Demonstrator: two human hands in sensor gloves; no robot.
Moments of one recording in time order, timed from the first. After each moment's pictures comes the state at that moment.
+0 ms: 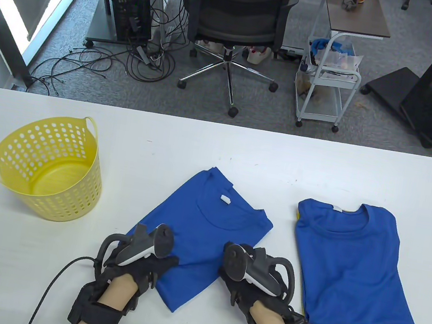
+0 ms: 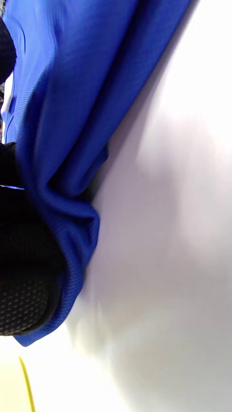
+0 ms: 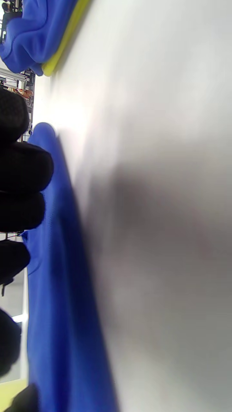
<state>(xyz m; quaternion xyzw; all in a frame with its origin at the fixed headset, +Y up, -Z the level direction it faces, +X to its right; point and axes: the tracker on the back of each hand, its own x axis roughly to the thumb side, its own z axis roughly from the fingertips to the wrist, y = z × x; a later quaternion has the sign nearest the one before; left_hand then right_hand) -0.165 -0.752 -0.290 -0.22 -0.05 0.00 0.98 0.071 -0.751 -0.277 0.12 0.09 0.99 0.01</state>
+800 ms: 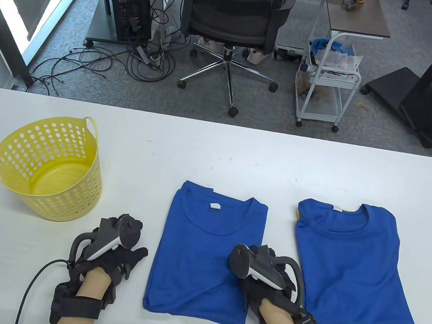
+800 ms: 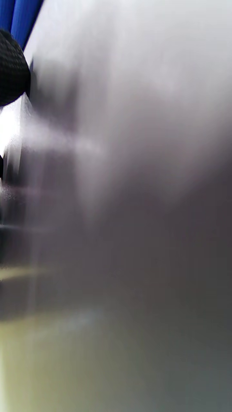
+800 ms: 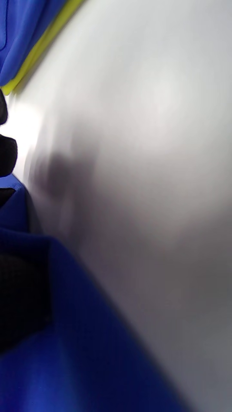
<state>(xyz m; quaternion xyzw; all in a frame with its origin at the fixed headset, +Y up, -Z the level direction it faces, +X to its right) -0.237 -0.786 -0.303 -0.22 0.03 0.03 0.98 0.102 -0.765 -0.287 0.11 0.18 0.98 -0.02</state>
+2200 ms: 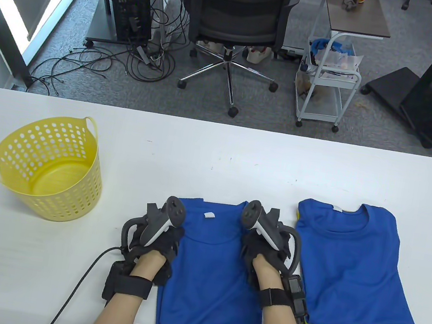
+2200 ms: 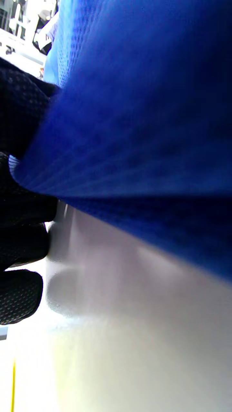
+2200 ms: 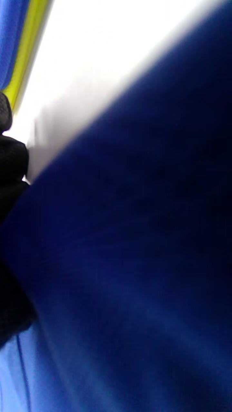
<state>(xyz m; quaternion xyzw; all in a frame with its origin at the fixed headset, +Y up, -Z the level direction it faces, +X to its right) -0.146 -0.773 -0.356 -0.12 0.09 0.08 0.99 0.100 -0.774 -0.375 -0.05 0.15 0.99 0.04</state>
